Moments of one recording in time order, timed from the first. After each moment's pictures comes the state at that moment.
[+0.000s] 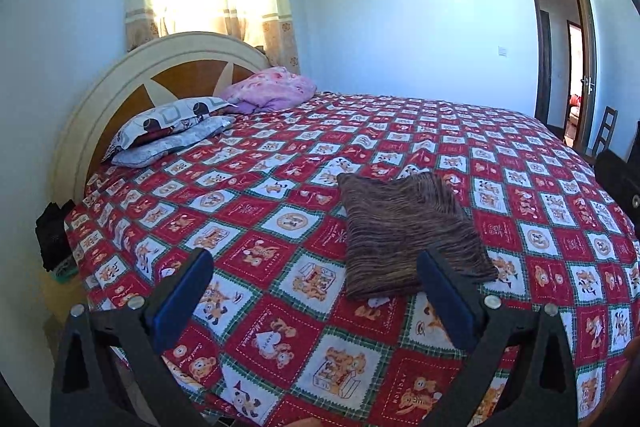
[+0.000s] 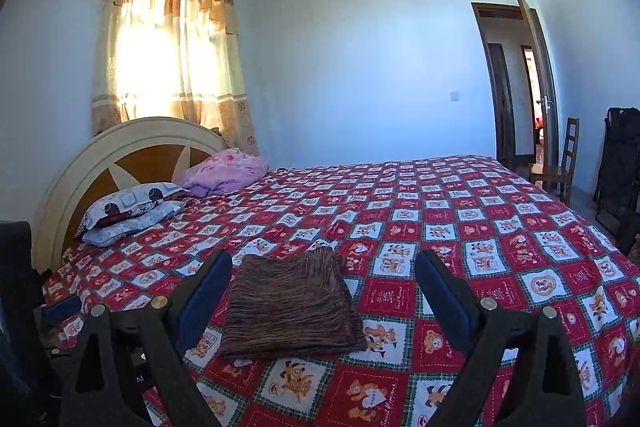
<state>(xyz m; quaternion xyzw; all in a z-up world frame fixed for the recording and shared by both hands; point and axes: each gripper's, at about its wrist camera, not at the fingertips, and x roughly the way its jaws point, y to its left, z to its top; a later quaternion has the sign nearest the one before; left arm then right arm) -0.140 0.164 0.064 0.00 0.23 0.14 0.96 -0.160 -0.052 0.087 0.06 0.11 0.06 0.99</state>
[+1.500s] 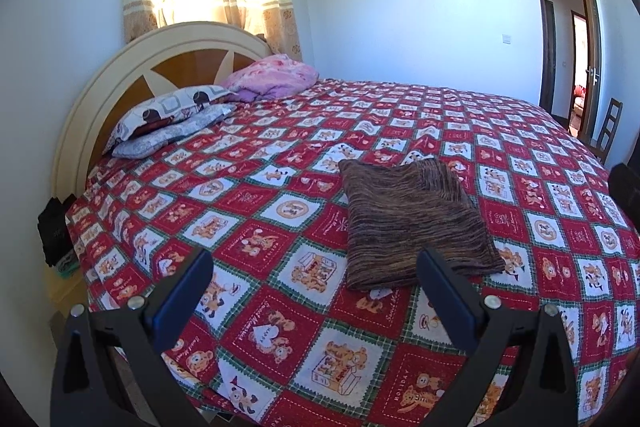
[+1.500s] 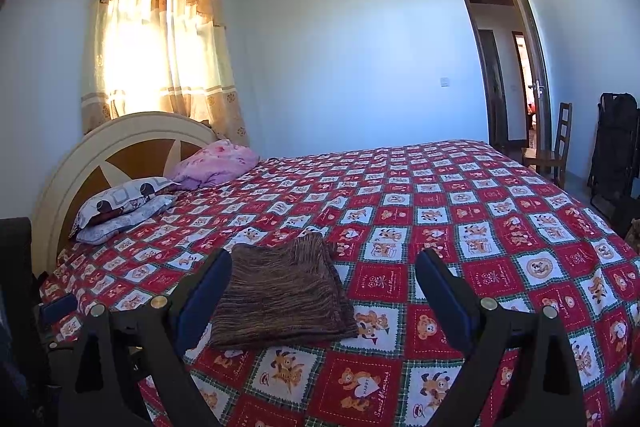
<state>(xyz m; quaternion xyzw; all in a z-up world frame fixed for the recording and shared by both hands) -0.133 0.170 0.057 0.00 0.26 0.14 0.96 -0.154 -0.064 0.072 0.08 0.13 0.04 0.99</state>
